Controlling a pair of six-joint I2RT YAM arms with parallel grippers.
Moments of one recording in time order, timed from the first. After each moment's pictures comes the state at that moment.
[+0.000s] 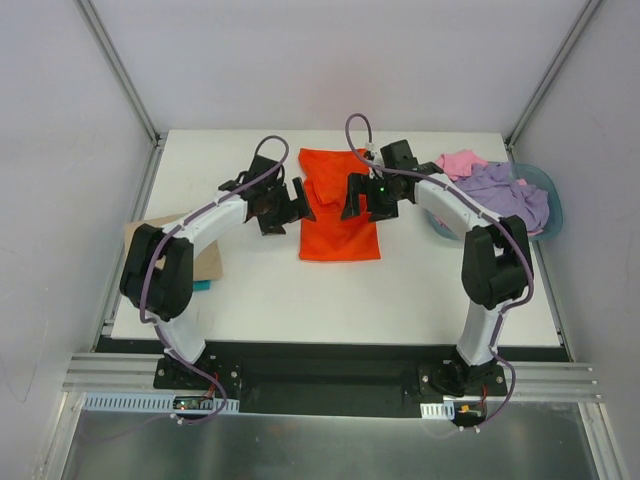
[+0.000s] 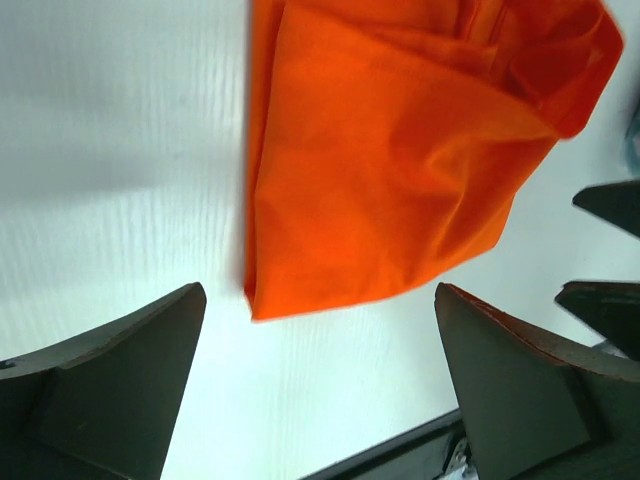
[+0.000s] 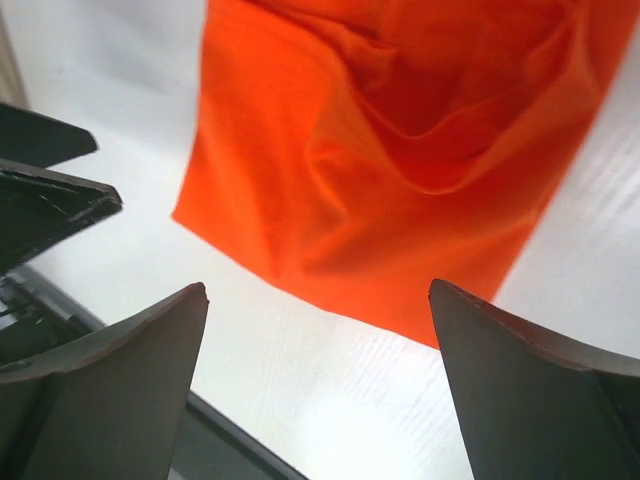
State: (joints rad) left arm -0.41 1.76 1.28 -0.48 0.24 -0.72; right arm 0.41 1.88 1.51 -0.65 -0.37 0.28
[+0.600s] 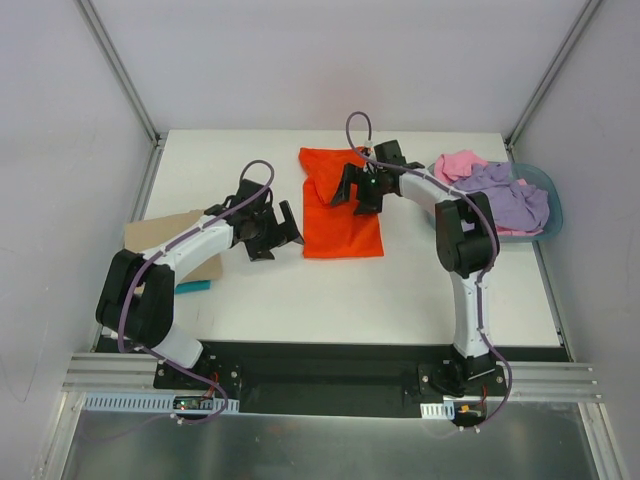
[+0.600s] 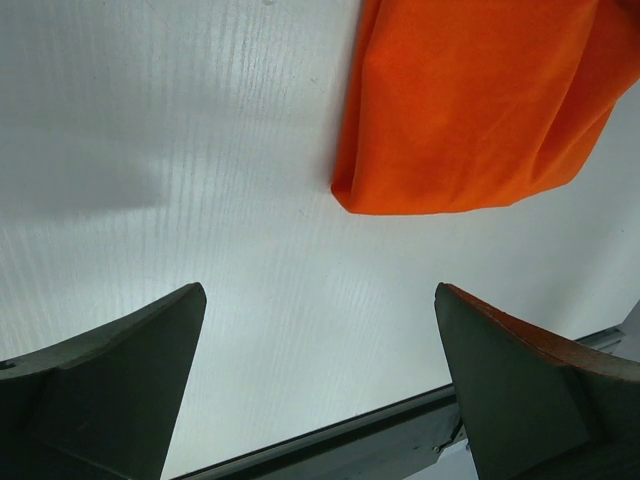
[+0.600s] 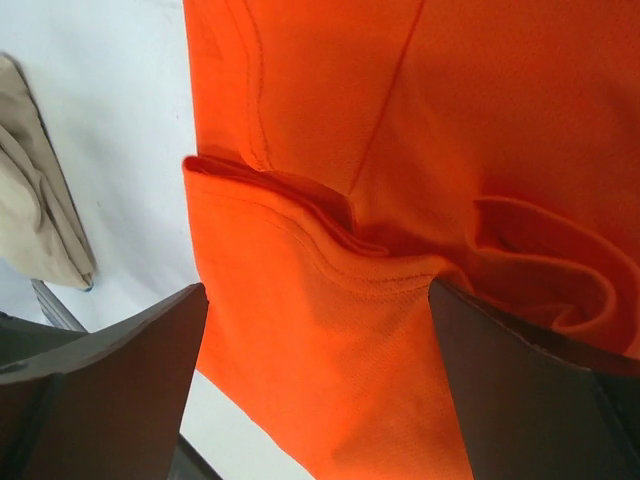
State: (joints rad) left arm -0.41 1.53 1.00 -0.48 0.23 -0.79; right arm 0.37 2.22 1.69 -0.44 -0.52 0.47
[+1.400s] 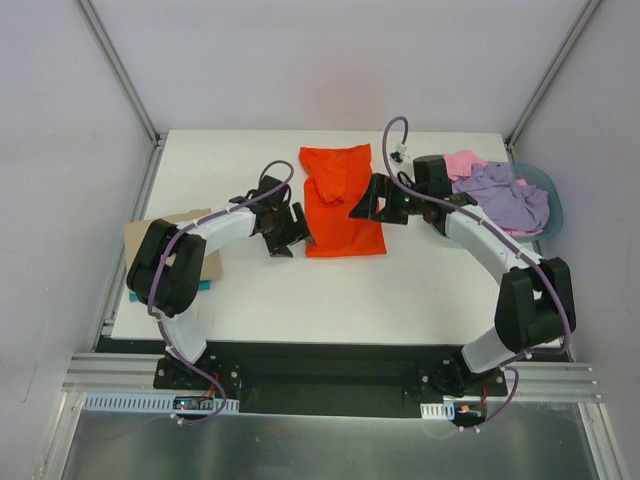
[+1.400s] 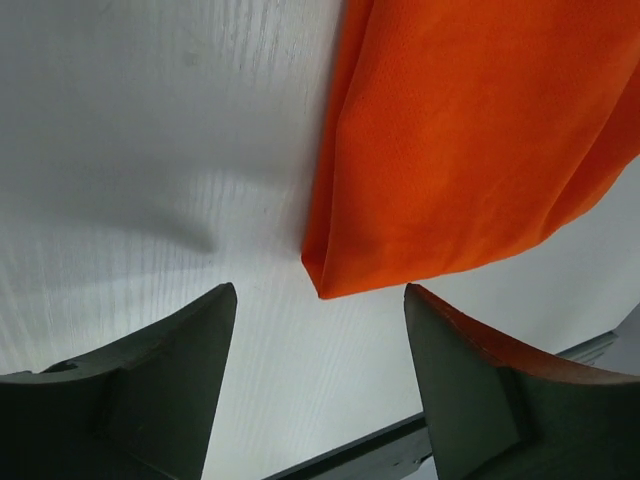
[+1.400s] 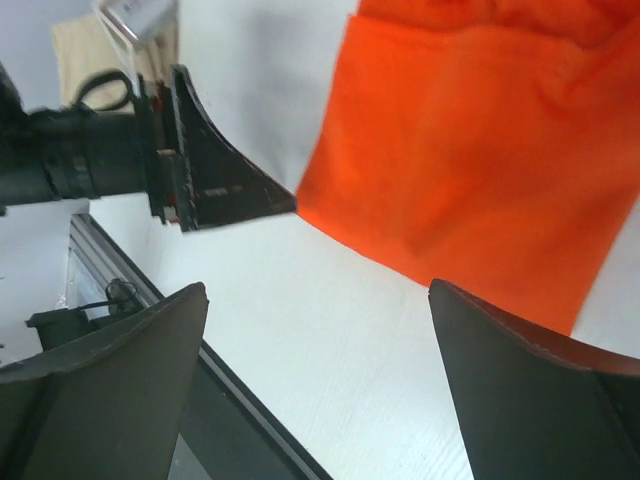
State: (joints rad) left arm -0.45 1.76 1.11 -0.43 0.27 -0.83; right arm 0.35 1.56 1.17 -0.30 -0.55 0.44
